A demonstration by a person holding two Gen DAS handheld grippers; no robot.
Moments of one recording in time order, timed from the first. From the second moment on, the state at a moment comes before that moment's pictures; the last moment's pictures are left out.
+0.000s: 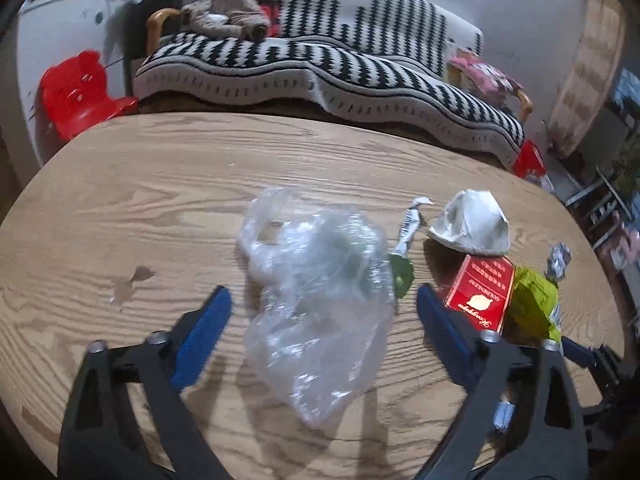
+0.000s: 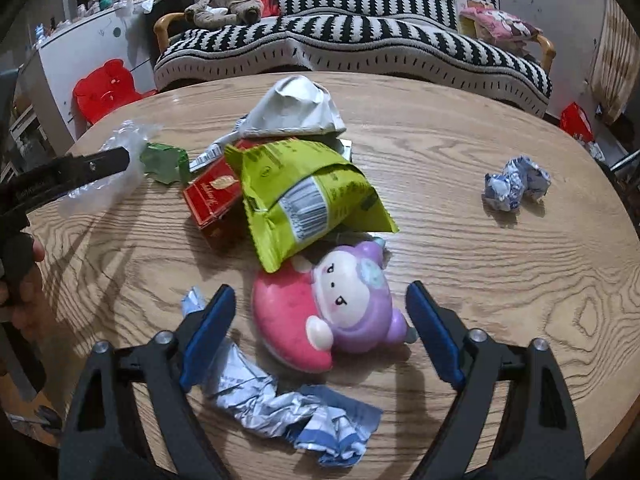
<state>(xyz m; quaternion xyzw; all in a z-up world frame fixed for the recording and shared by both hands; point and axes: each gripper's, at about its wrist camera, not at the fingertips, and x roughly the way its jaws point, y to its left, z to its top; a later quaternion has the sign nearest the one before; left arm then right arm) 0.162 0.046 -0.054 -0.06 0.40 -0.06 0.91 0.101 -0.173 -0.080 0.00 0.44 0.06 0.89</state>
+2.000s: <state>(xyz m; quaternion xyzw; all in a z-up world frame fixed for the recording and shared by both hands) -0.059 -0.269 -0.011 0.09 0.37 -0.39 0.84 -0.142 -0.455 0.021 0.13 0.34 -0.10 0.93</state>
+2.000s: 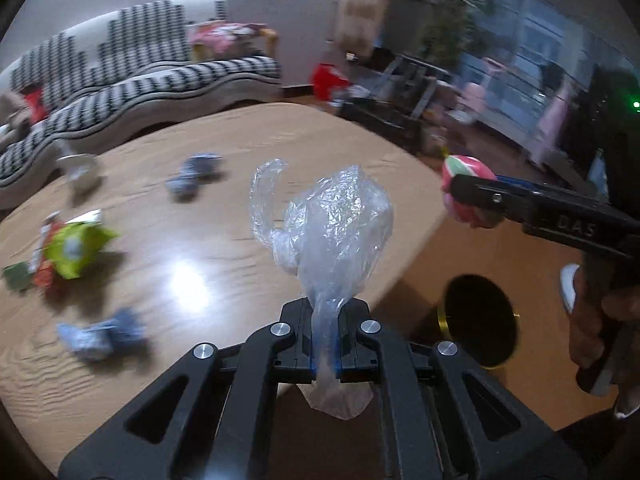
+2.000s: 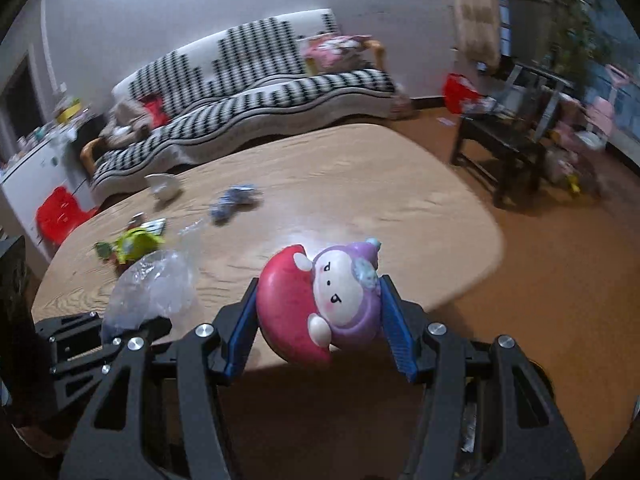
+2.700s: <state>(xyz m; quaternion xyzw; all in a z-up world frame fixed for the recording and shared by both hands) -0.159 -0.486 -0.105 0.12 0.44 -0.52 0.72 -0.302 -0.646 -0.062 0.28 0.41 -0.29 0.82</state>
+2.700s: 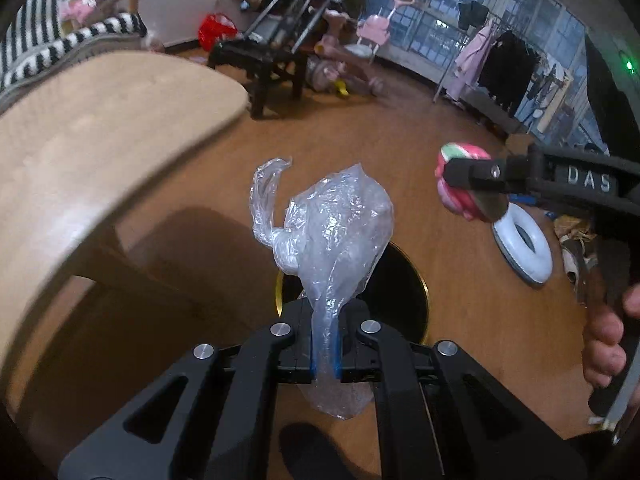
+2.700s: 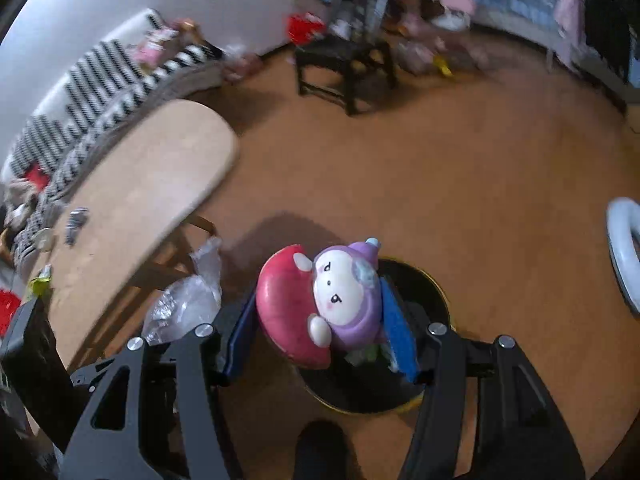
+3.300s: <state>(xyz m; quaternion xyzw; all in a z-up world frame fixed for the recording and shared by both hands) -0.170 -0.546 -0.146 0.12 0.48 -0.54 0.69 -0.304 -0.666 -0.084 0.31 0.43 -0.31 0.79</state>
